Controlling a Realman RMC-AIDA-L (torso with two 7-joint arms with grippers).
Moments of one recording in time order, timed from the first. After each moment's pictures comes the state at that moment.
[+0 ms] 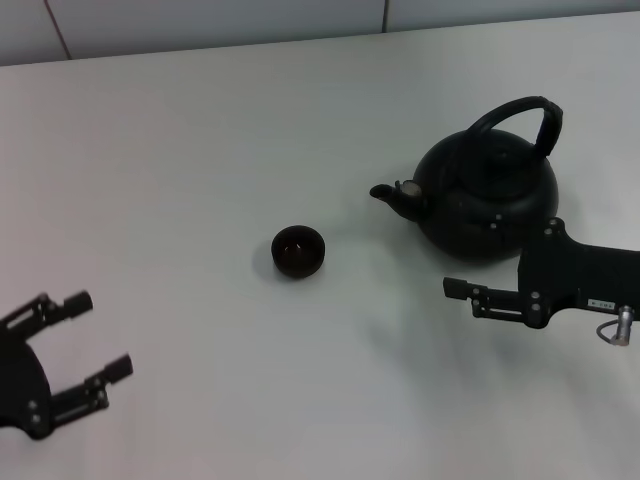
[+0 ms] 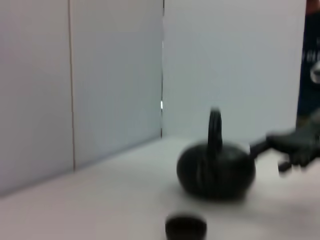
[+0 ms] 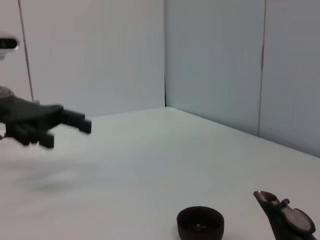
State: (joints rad) left arm -0.32 -2.06 0.15 0.49 2.31 1.83 -0.73; right arm 0.35 2.08 -0.53 -0.57 -2.03 -1.63 0.90
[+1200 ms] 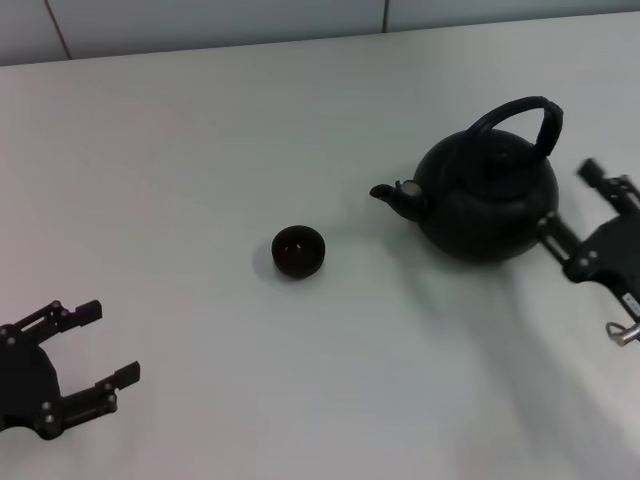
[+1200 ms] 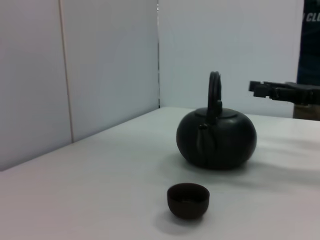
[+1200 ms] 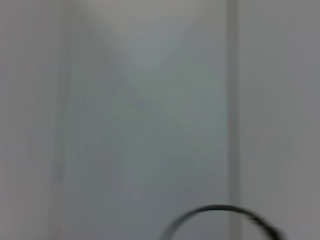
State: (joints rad) left arm -0.33 -2.06 0.16 0.49 2.34 1.76 -0.71; right arm 0.20 2.09 -0.07 0.07 -1.72 -1.60 0.24
